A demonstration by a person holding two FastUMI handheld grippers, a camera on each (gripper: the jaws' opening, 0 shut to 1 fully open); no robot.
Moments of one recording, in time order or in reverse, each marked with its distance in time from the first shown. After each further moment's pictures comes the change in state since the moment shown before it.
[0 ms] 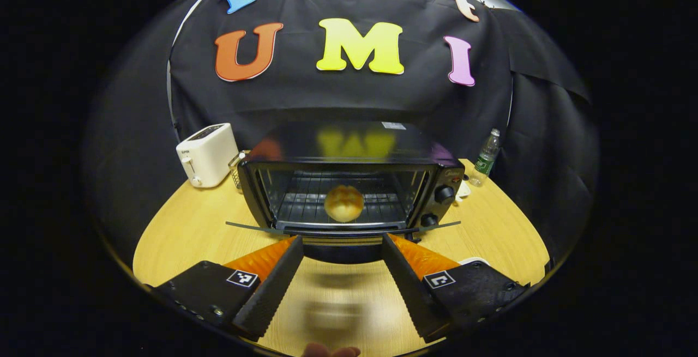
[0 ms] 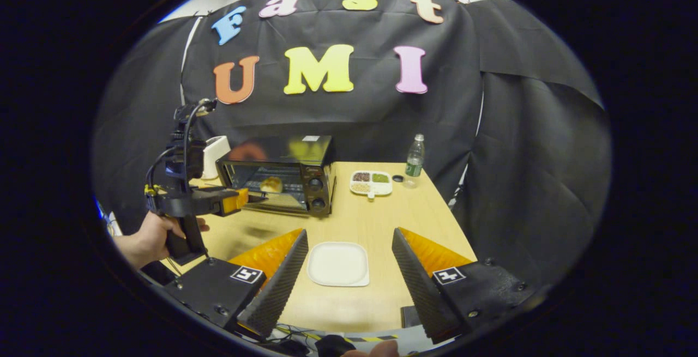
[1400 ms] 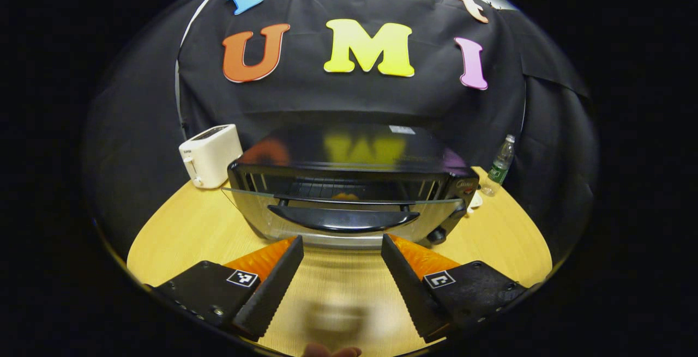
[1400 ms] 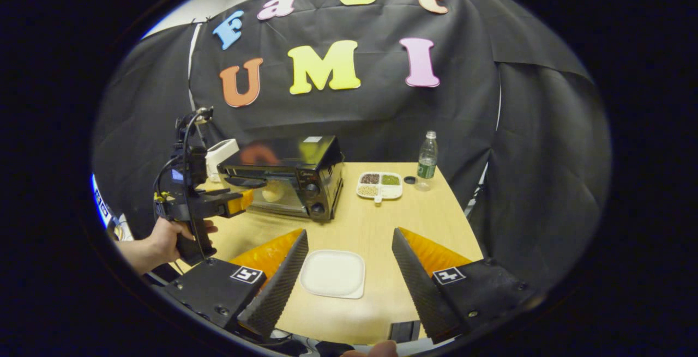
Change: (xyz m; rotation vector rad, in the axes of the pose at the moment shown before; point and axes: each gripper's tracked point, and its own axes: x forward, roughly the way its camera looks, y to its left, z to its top) left arm 0.029 -0.009 0.010 -0.031 -0.035 0.055; right arm 0.046 -0.029 0.009 0.003 0.007 0.132
